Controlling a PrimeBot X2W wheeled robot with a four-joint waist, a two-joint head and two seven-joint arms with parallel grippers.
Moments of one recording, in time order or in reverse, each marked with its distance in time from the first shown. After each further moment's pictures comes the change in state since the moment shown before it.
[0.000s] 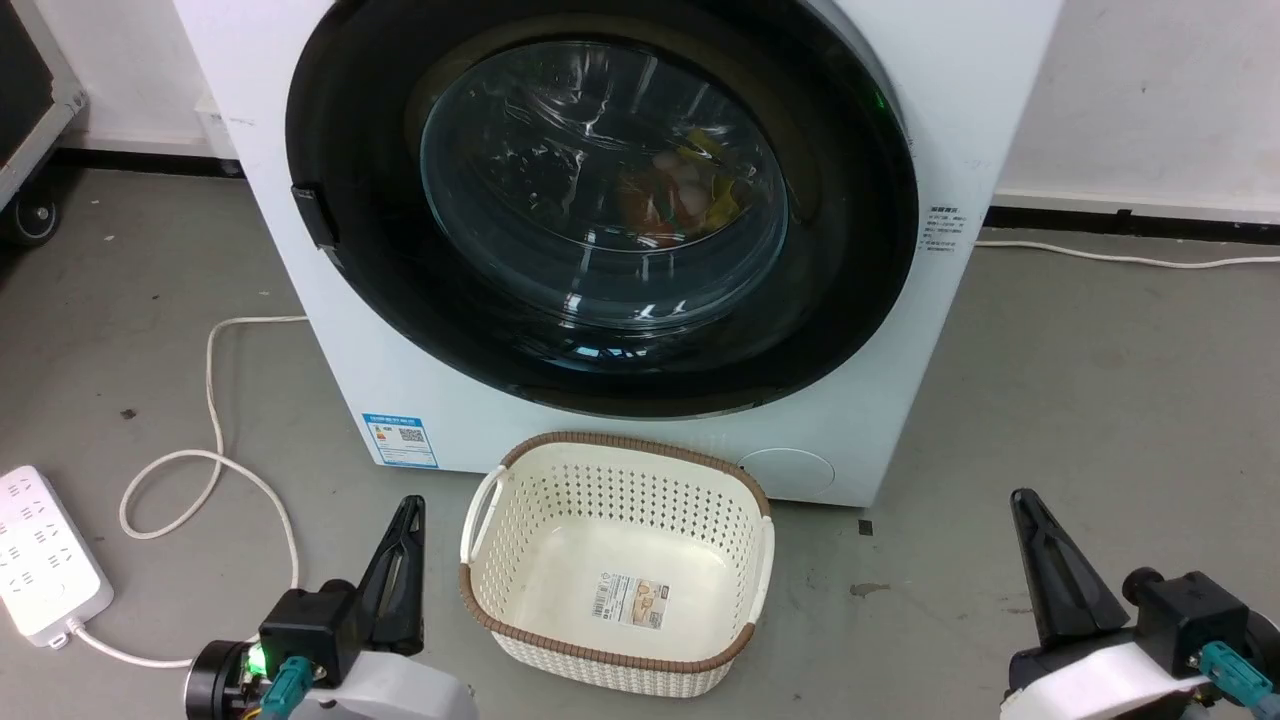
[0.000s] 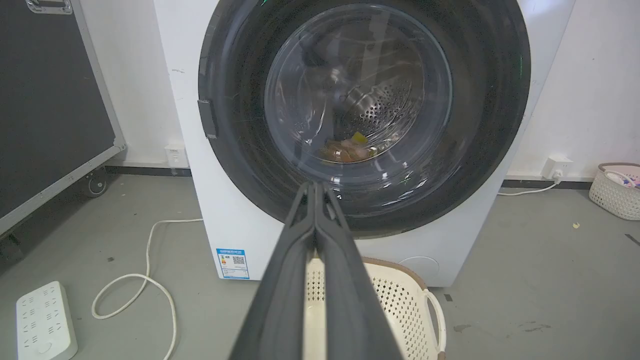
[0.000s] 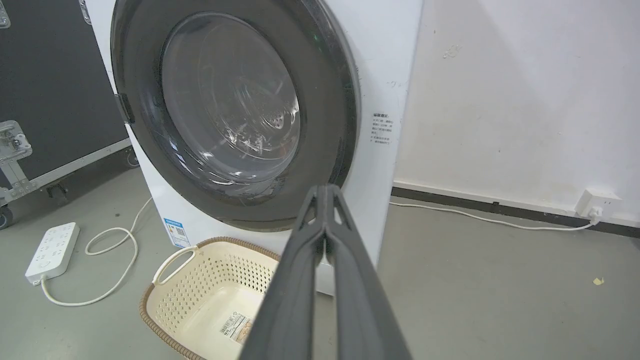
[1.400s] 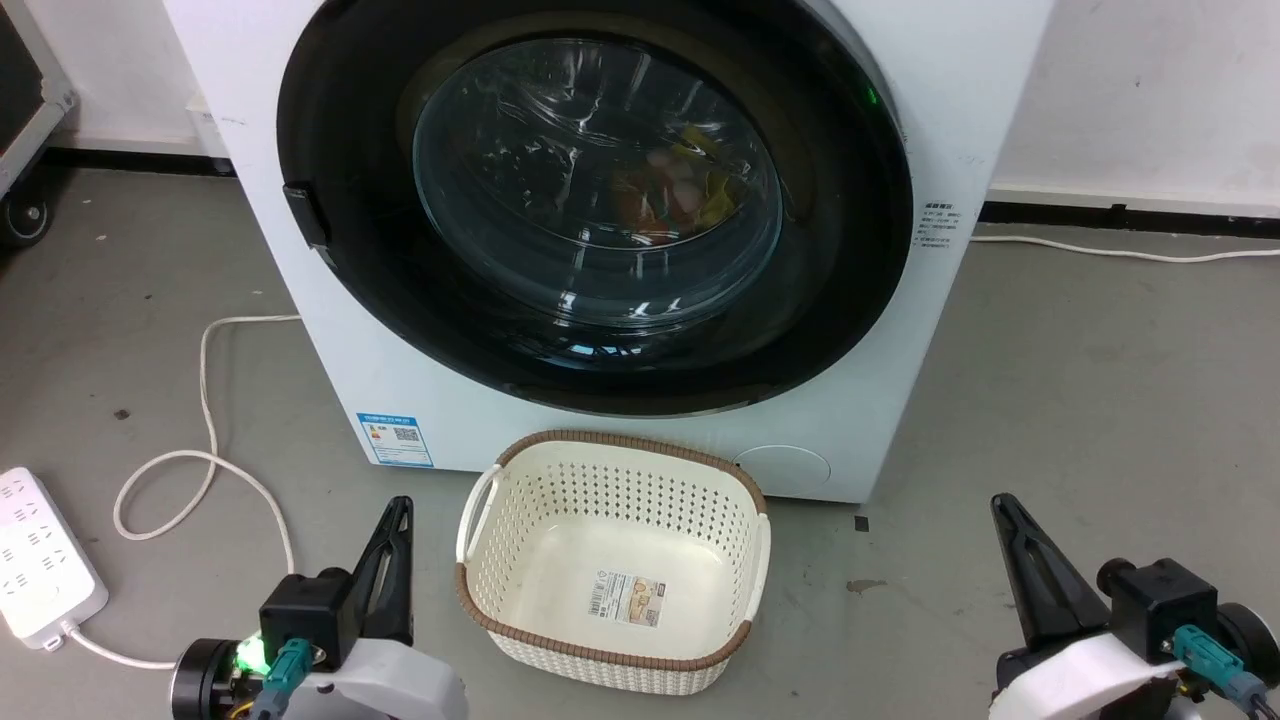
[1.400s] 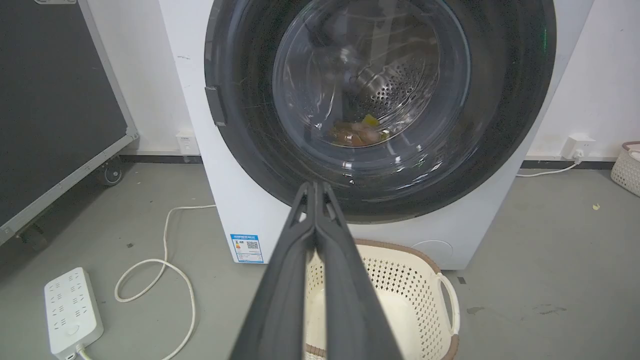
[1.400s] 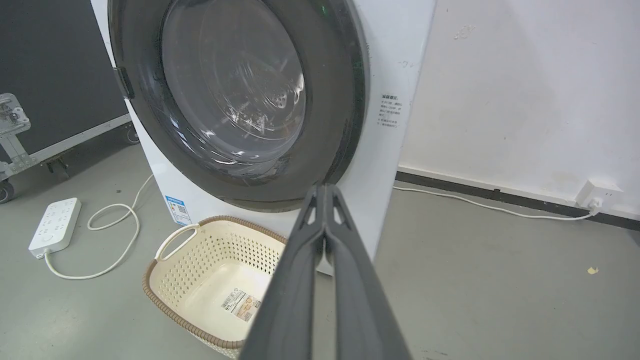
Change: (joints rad) left arm 0.000 0.000 0.017 -0.029 0.037 0.031 0.088; right arm 0.000 0.000 0.022 -0.025 -0.024 0.000 0.088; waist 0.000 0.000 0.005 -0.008
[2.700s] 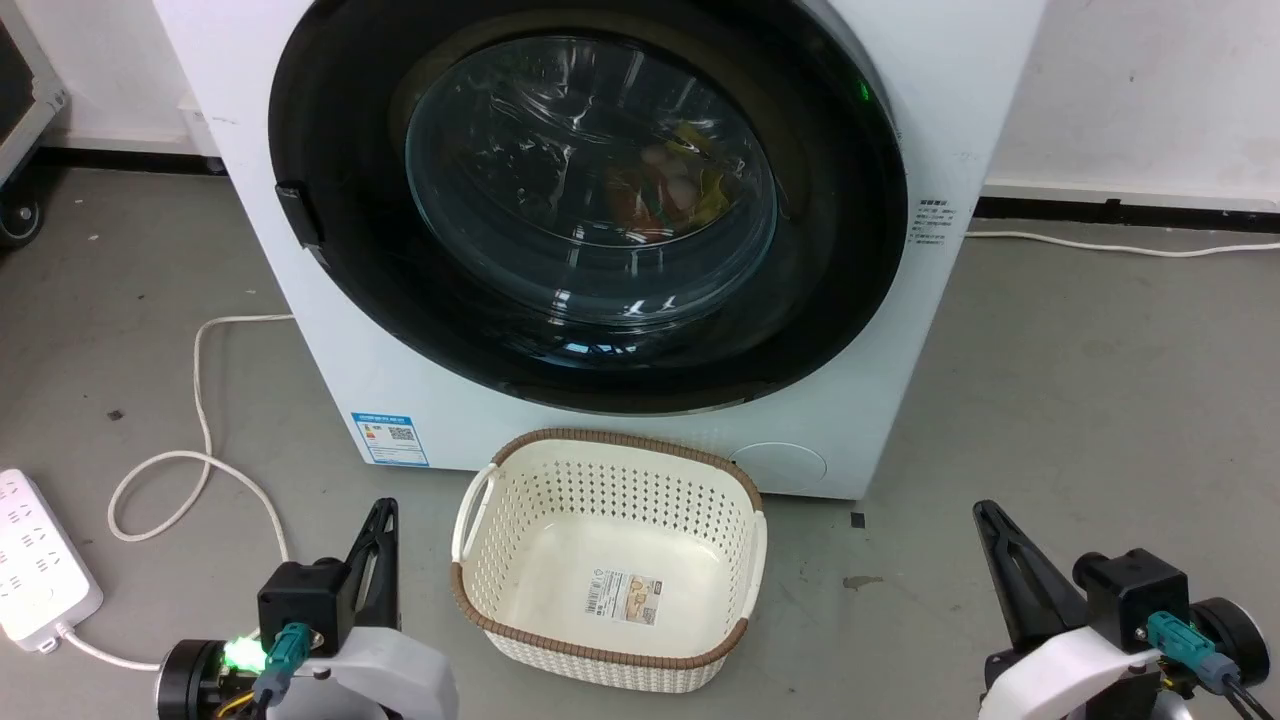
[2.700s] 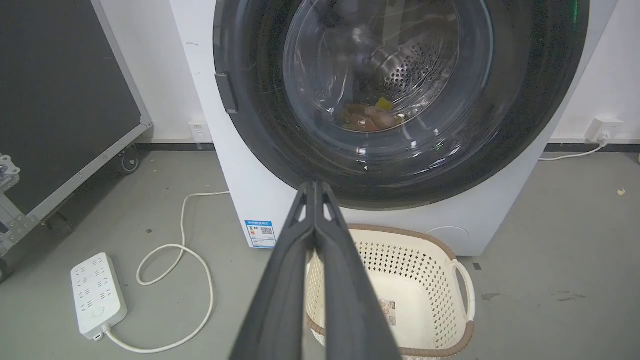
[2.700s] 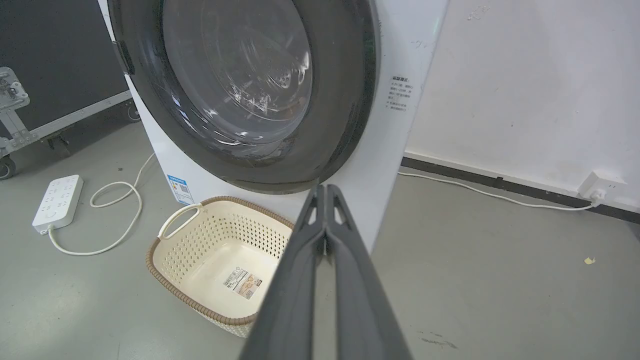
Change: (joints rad) left arm 0.000 0.000 0.013 -0.026 0.034 0.032 0.081; right arm 0.000 0.000 0.021 -0.020 -0.018 0.000 0.084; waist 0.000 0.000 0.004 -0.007
